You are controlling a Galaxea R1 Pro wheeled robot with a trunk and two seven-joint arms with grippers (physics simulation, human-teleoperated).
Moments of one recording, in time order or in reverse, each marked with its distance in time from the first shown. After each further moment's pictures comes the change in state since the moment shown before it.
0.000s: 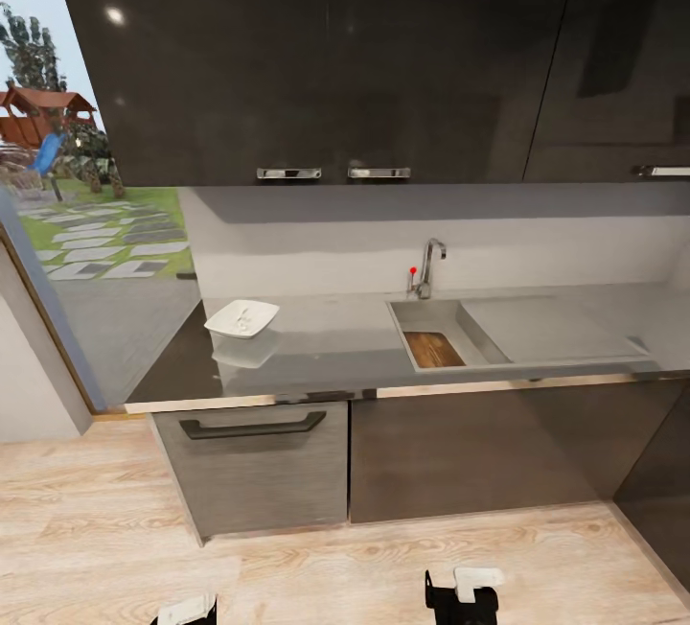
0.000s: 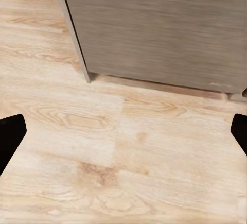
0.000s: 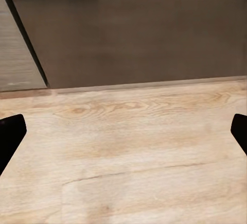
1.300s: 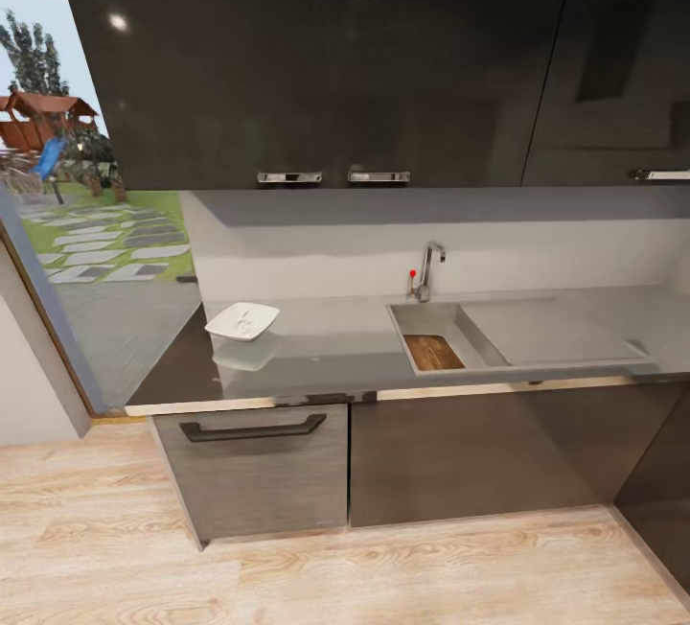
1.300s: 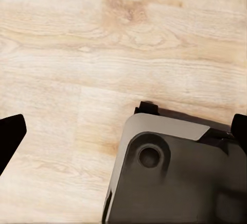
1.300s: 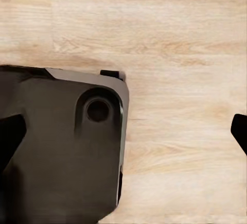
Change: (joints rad) left arm 0.088 0.017 0.000 0.062 0.002 0.484 0.019; right arm 0.361 -0.136 0.002 0.001 -0.001 0.272 0.208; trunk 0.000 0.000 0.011
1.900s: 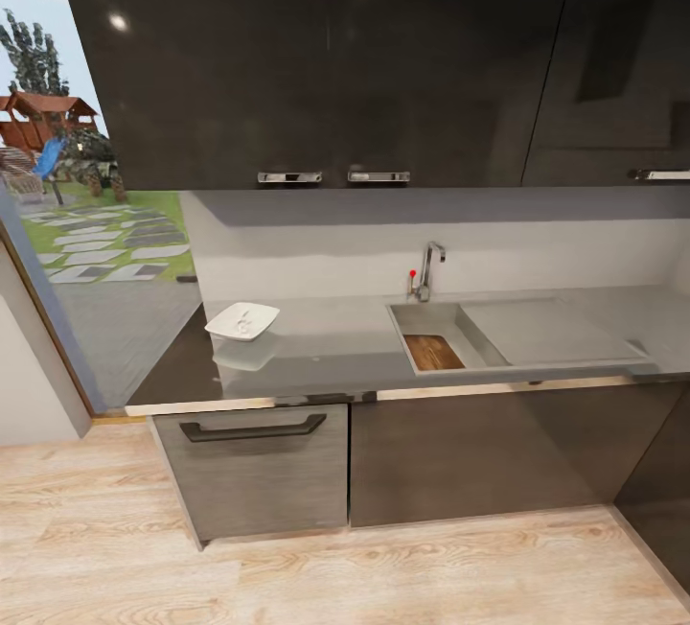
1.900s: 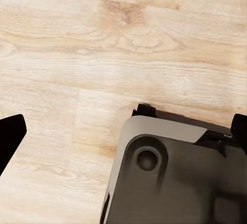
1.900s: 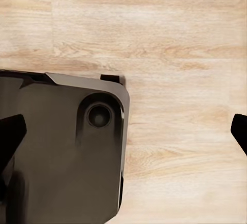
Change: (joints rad) left arm 0.002 -0.001 0.002 -0.005 -0.001 -0.008 -0.008; right arm 0.002 0.019 -0.001 -0.021 0.001 0.003 -0.013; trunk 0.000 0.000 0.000
